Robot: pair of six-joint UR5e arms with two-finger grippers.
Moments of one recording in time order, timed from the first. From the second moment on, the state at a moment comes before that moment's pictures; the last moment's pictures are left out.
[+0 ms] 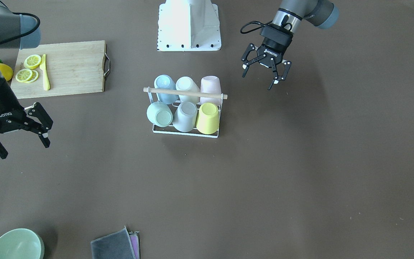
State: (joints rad) left arm -0.35 -1.60 -2.02 -2.36 -1.32 -0.75; right arm 1.04 -1.28 1.87 -1.32 1.89 0.66
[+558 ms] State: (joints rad) left arm -0.85 -1.55 -1.99 -1.92 -1.93 -0.75; right arm 1.13 -1.35 1.82 -1.73 2.03 0.63
